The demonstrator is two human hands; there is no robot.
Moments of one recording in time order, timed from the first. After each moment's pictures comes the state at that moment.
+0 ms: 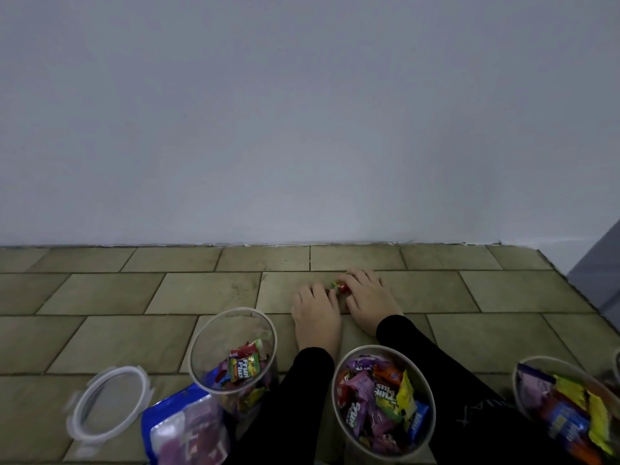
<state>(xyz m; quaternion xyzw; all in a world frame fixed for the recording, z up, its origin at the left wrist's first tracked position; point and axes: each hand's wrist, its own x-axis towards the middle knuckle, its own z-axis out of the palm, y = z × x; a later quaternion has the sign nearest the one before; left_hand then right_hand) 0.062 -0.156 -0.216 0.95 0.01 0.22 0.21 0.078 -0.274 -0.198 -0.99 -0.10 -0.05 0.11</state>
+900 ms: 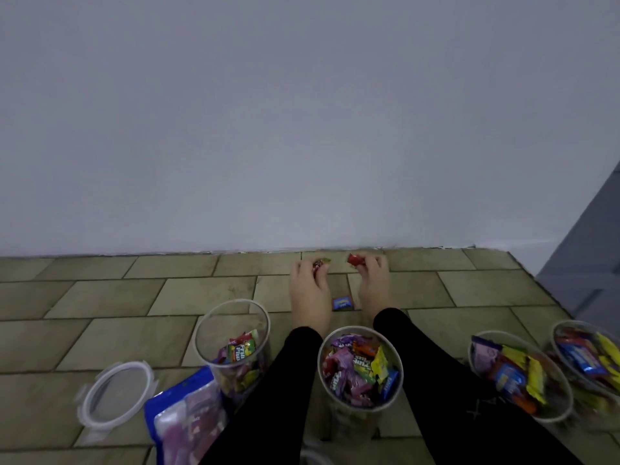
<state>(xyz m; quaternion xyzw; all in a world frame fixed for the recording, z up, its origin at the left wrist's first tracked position) 0.049 -0.160 -0.155 0.83 0.00 0.20 0.53 0.065 -0.278 -0.165 -0.88 0.07 -0.20 0.42</state>
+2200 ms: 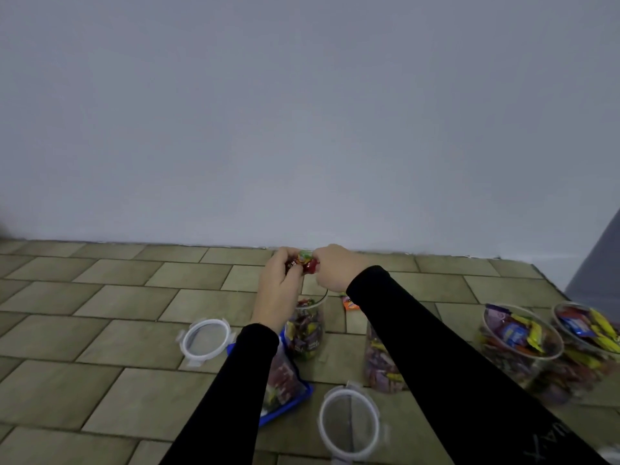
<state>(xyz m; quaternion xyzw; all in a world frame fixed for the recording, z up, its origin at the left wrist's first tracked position) -0.071 -0.023 -0.072 0.78 -0.07 0.19 0.60 -0.054 -0.139 -0.007 -0.98 -0.15 0.06 0.13</state>
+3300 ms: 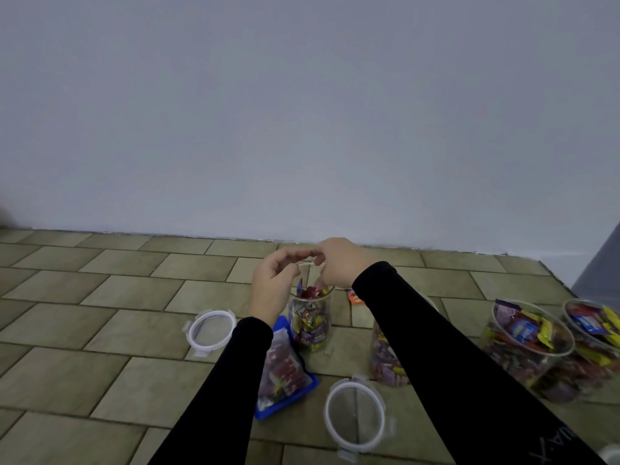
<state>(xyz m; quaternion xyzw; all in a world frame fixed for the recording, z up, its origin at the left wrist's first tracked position) -0.070 -0.004 -0.081 0.71 -0.09 0.16 0.68 -0.048 -0.136 -0.013 -0.97 -0.17 0.07 0.17</state>
